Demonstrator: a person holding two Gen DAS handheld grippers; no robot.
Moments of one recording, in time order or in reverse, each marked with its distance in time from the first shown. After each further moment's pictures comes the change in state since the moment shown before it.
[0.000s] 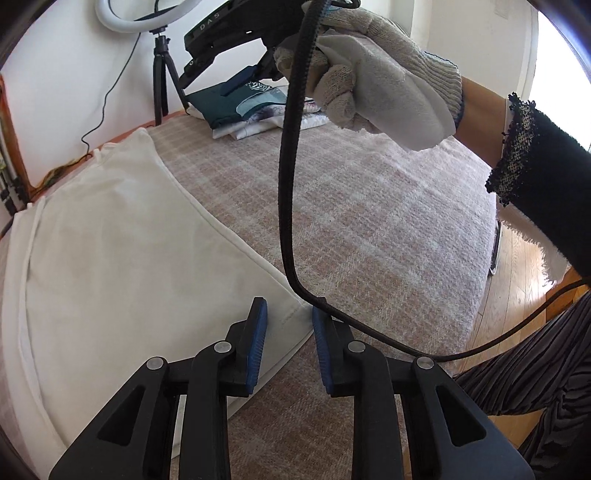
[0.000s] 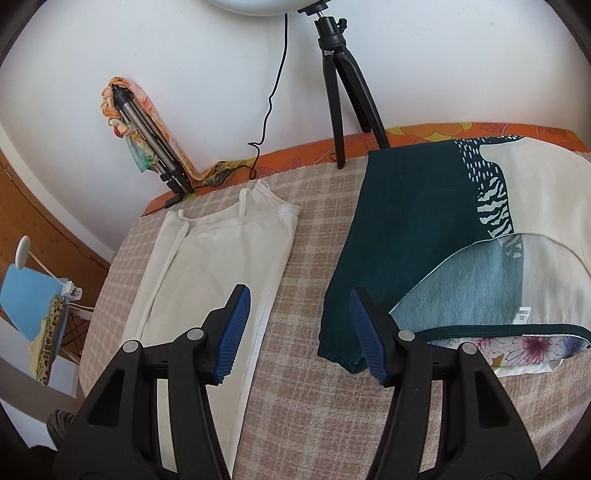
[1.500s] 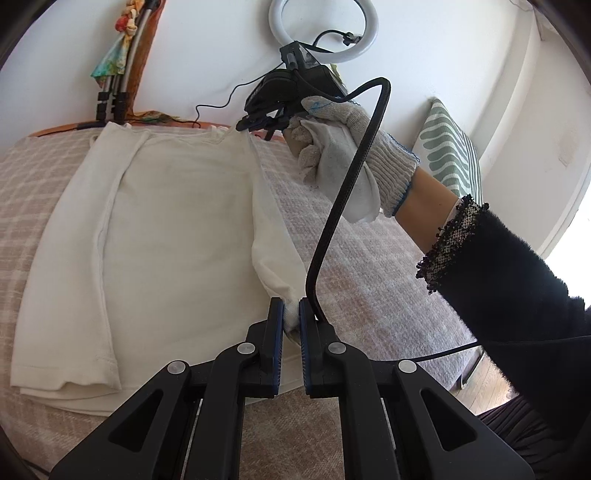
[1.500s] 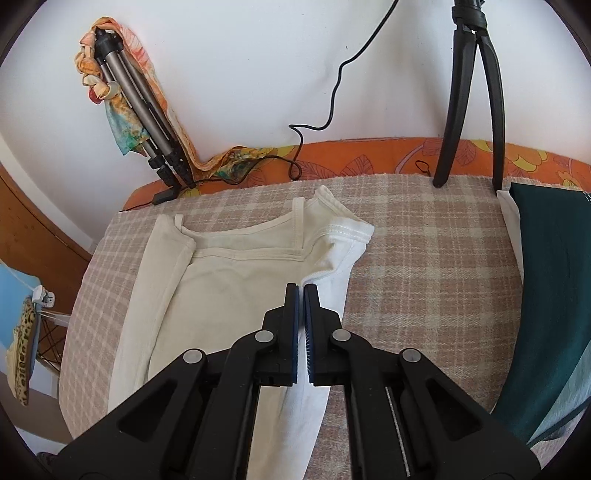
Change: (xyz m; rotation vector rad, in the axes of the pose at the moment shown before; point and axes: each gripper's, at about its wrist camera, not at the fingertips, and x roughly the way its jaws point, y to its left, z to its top) left arm -0.061 0.077 -0.047 -0.488 -0.240 0.014; right arm 0.124 0.107 0.042 -0.066 0.048 -0.082
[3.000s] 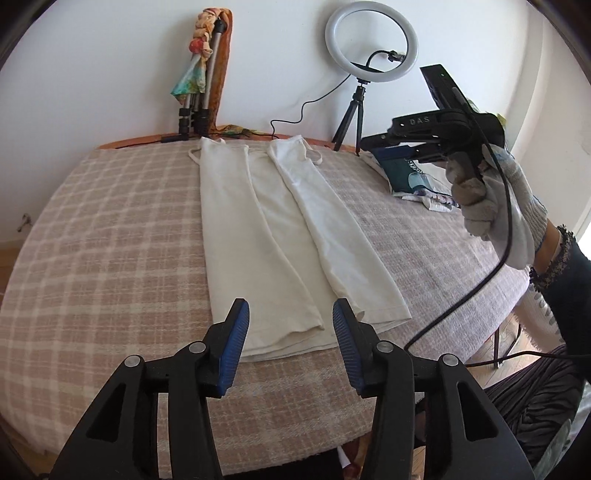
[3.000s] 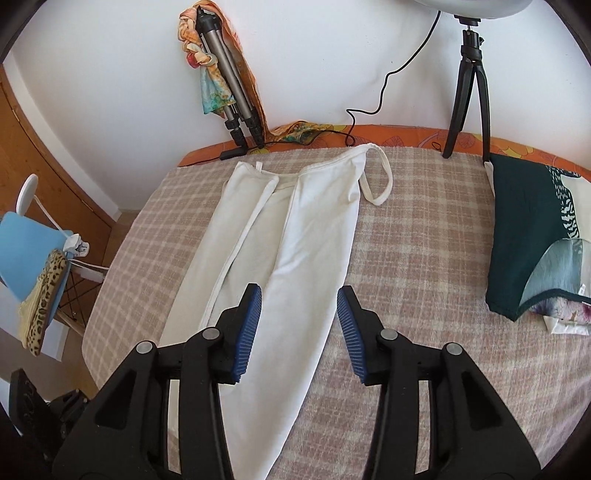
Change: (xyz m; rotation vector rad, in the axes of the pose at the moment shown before) left arm -0.108 0.084 0.010 0.032 0.035 0.179; right arm -0.110 0.061 -0.094 -0.078 0.032 0.052
